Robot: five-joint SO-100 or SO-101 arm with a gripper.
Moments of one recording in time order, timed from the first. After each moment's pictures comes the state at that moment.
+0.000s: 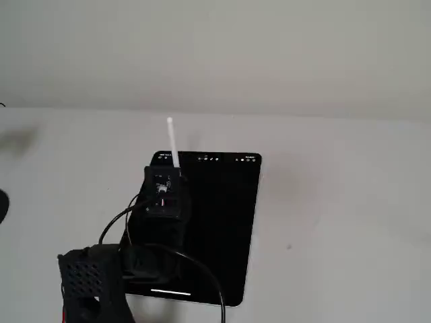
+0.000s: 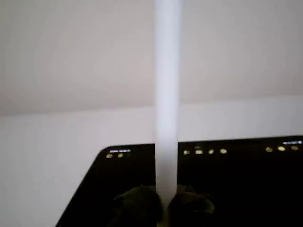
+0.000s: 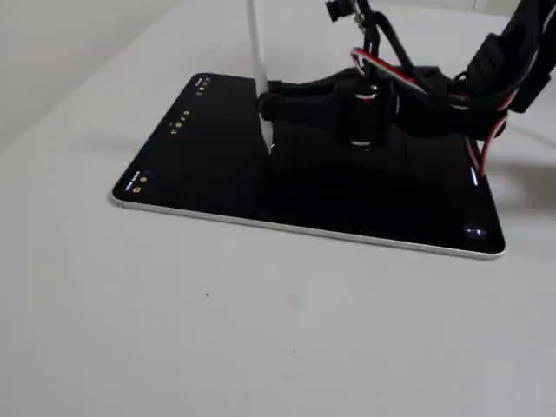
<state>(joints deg) -18.4 52.8 123.0 -72.6 -76.6</state>
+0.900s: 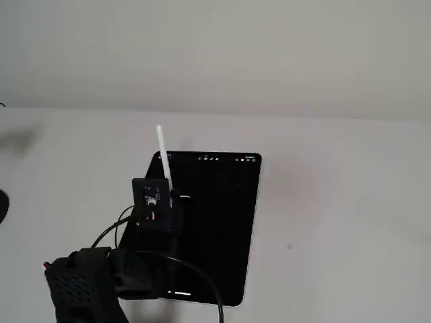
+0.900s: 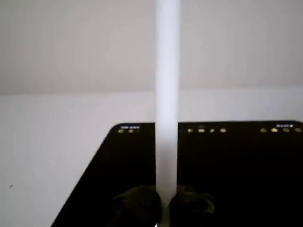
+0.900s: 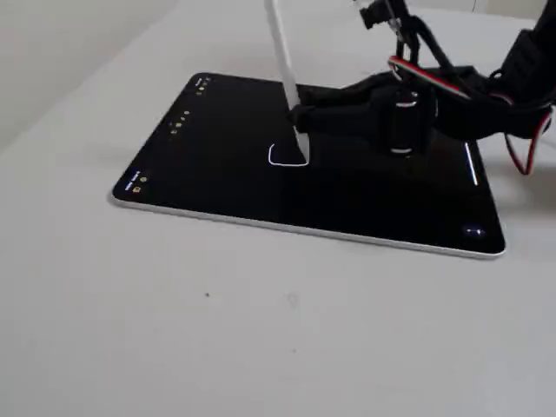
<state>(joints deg) -16.9 59.6 137.2 -76.1 -80.2</state>
